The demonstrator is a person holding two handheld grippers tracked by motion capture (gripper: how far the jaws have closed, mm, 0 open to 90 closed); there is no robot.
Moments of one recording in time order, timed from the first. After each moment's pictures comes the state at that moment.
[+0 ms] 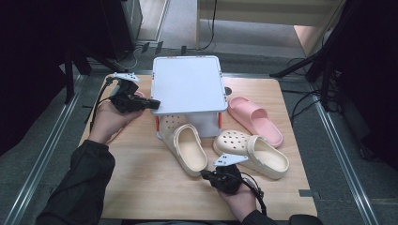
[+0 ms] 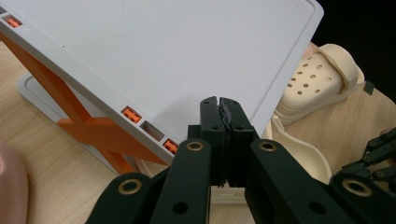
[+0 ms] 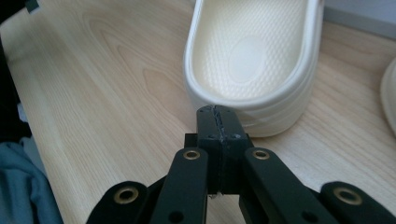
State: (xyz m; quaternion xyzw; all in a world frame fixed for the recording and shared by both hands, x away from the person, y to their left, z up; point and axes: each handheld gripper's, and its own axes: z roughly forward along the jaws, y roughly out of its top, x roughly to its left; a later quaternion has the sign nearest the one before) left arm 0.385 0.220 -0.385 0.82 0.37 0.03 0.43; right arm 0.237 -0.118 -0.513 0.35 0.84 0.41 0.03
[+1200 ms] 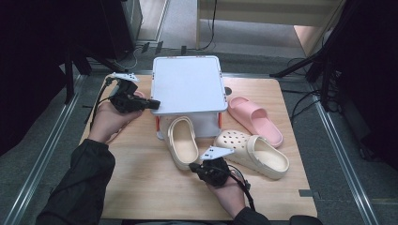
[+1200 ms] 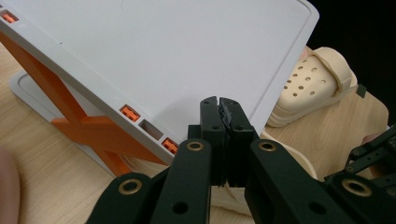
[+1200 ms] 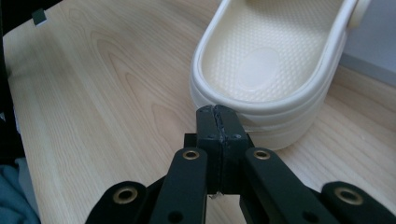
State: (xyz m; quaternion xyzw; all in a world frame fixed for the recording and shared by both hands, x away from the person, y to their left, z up) left arm 0.385 0.222 -0.387 0.82 0.37 0.02 0.44; right arm 0.253 -0.084 -0.505 0.32 0.84 0.43 0.04
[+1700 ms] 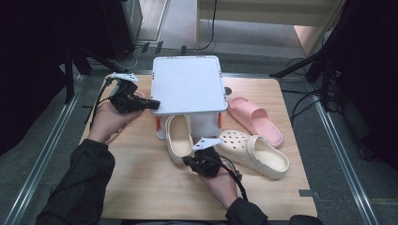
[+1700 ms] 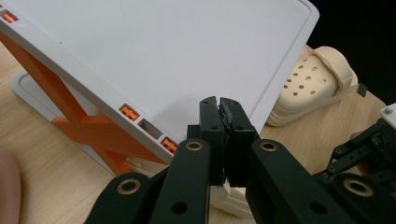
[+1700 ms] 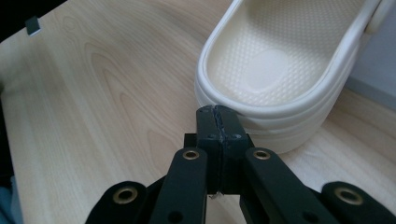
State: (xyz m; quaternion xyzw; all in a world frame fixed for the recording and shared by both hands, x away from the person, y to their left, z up) left arm 0.385 0.222 -0.386 0.82 0.37 0.02 0.44; right arm 0.277 -0.060 -0.500 0.32 0.85 0.41 0.03
